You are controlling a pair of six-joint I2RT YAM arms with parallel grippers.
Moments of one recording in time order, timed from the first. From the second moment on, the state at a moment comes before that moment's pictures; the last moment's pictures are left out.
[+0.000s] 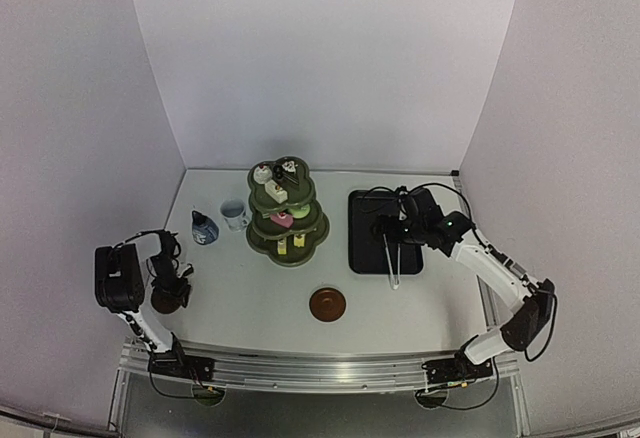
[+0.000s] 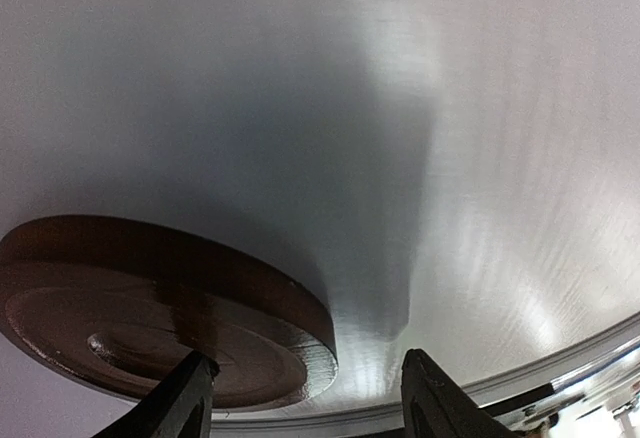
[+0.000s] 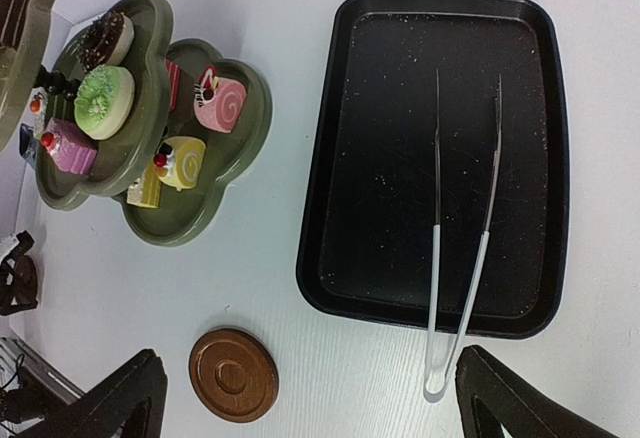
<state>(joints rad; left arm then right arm) 0.14 1.74 0.95 -1.06 -0.03 0.41 0.60 1.48 1.40 -0.77 0.04 0.55</state>
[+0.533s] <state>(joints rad) -0.61 1.87 1.08 -1.22 0.13 0.48 0.60 1.35 1.31 -0.77 0.08 0.59</state>
